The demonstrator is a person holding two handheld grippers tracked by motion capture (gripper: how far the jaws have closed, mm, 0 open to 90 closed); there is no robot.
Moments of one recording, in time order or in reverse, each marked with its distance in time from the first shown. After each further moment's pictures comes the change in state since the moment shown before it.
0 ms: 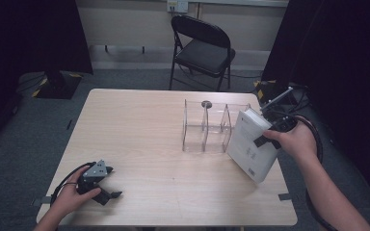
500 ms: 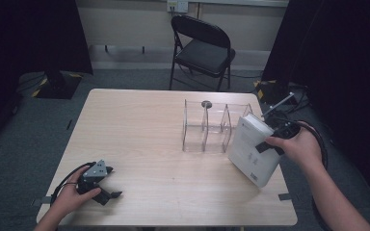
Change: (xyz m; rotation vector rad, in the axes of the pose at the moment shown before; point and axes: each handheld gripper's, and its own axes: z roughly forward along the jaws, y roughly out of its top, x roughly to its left) left arm 0.000 0.000 -0.001 0.009 -0.002 0.002; right arm 0.008 -0.014 -0.002 0.009 0.001 -0.040
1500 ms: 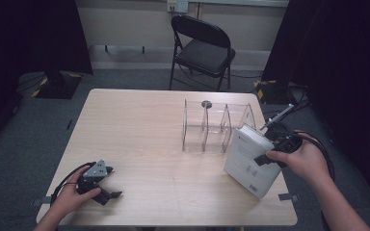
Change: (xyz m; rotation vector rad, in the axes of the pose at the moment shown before) left arm 0.000 0.000 0.000 0.000 0.000 -0.001; right arm 0.024 -0.025 -0.004 -0.001 0.051 -0.115
